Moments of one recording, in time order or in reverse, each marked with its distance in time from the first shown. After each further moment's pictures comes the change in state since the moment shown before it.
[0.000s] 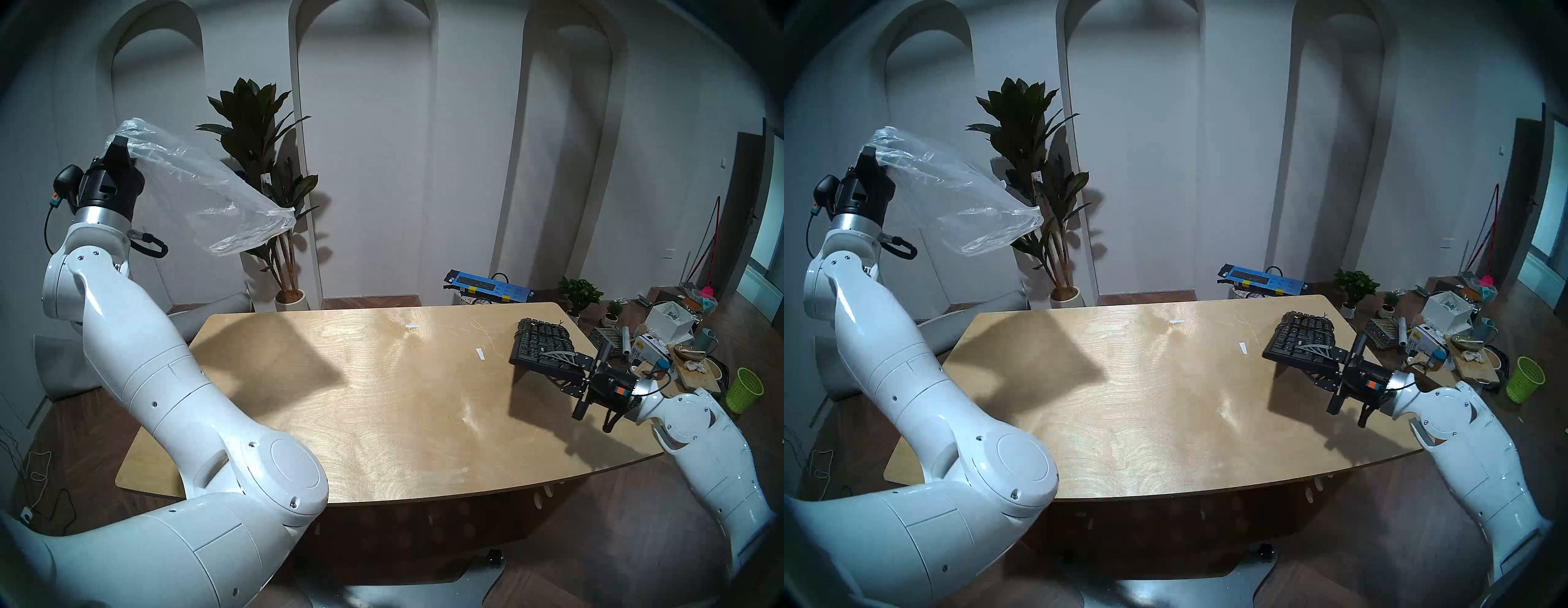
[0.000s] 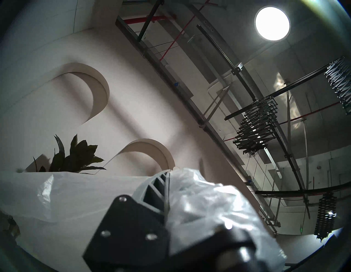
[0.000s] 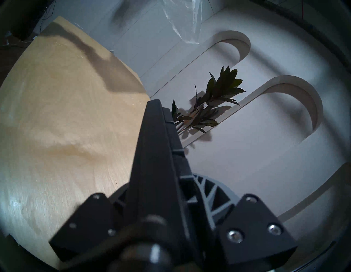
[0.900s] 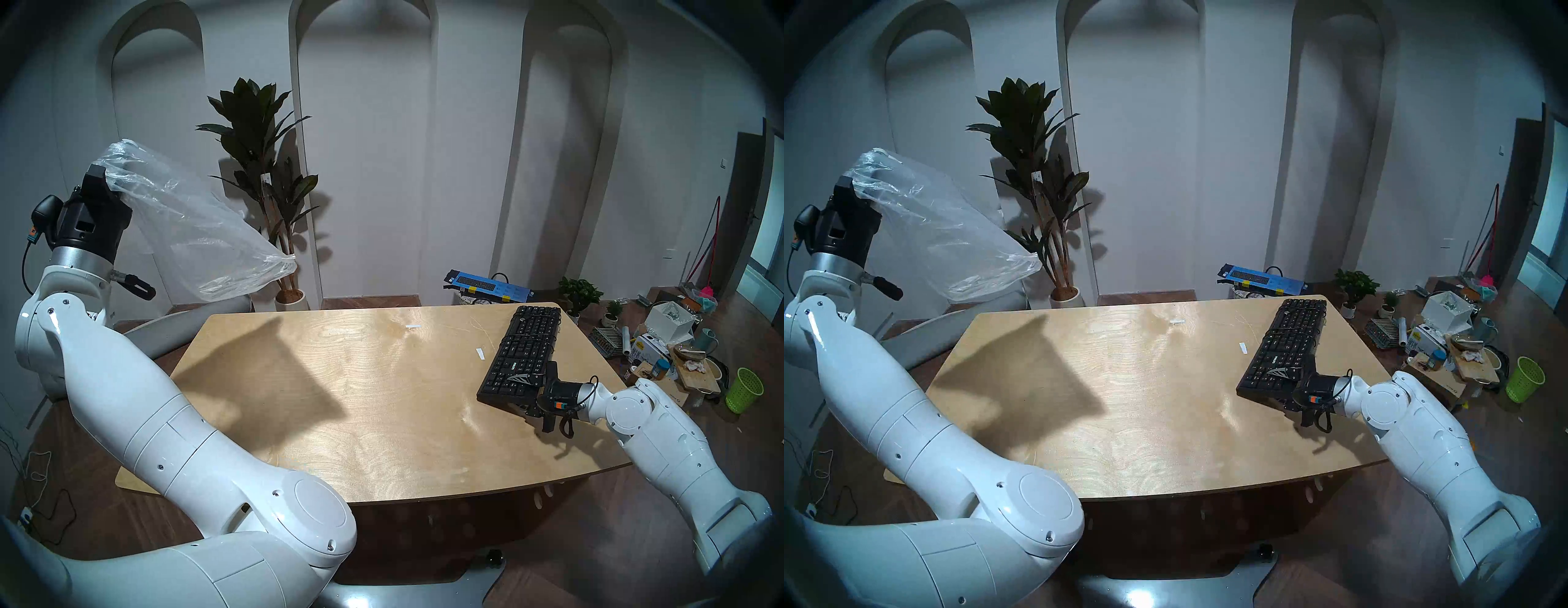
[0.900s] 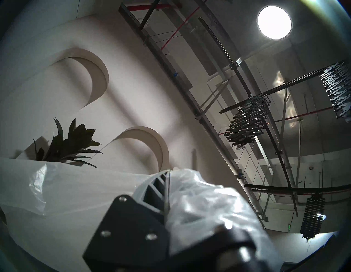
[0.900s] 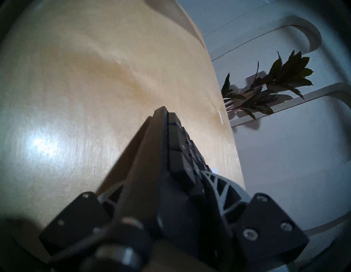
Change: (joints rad) left arm 0.113 -0.101 -0.047 -0.222 -0.067 0.214 -0.002; right arm 0.323 -0.117 -0.266 0.329 -0.469 0.002 -0.031
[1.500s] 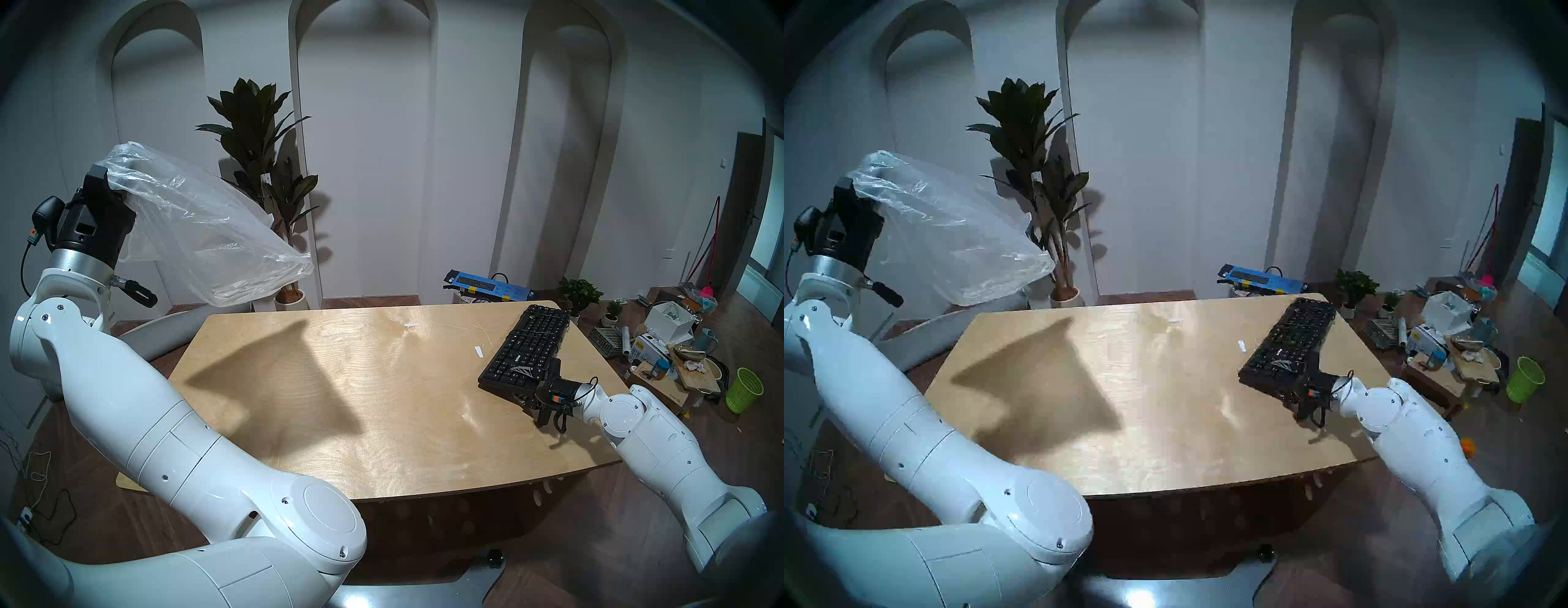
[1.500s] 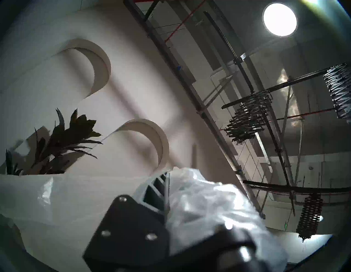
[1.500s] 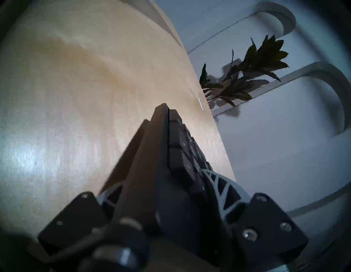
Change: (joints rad) left arm 0.007 -0.030 0.001 -0.046 -0.006 0.054 0.044; right arm 0.022 -0.008 -0.040 0.089 0.117 0.016 -0.147
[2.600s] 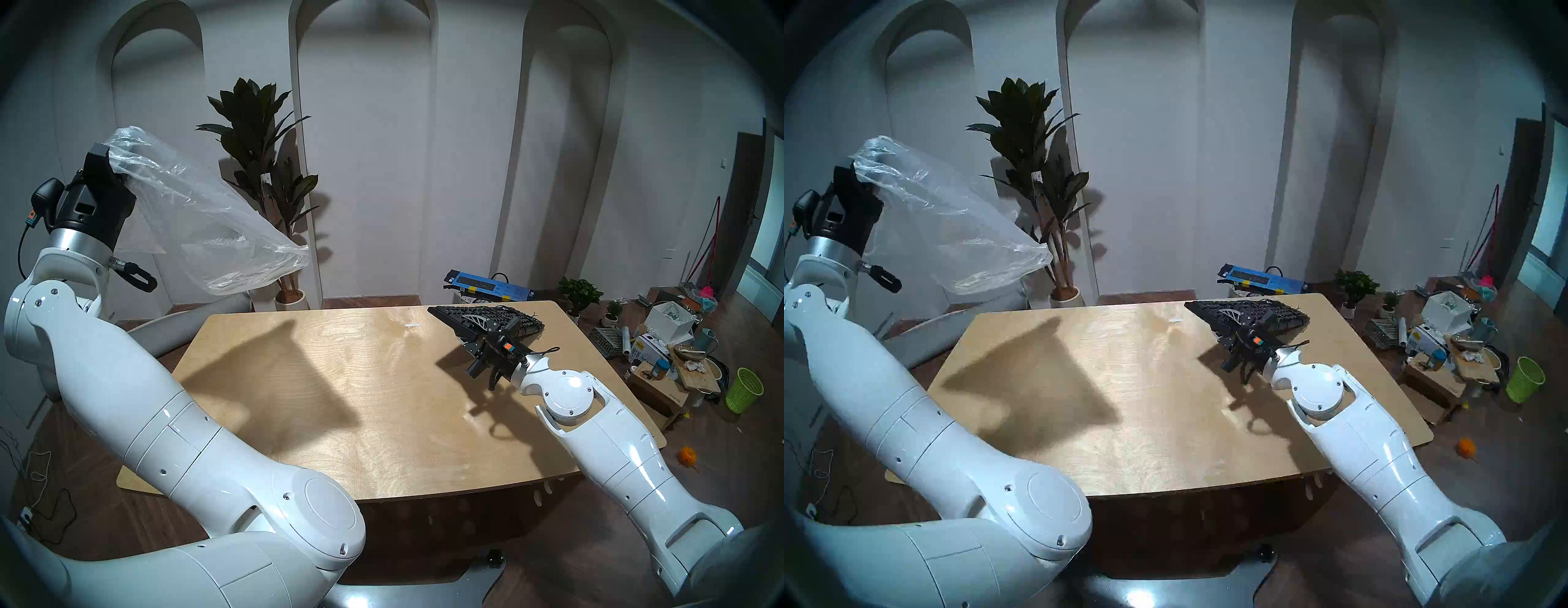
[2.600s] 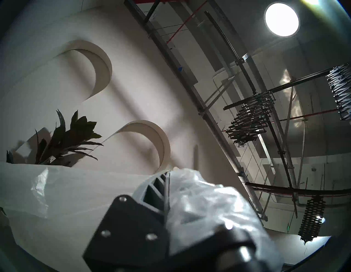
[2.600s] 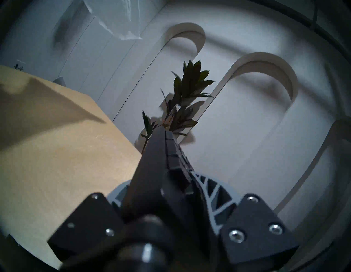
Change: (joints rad) left arm -0.018 0.014 0.066 -0.022 -0.066 0.000 0.143; right arm -0.033 -0.122 -0.041 -0.366 0.368 0.362 -0.090
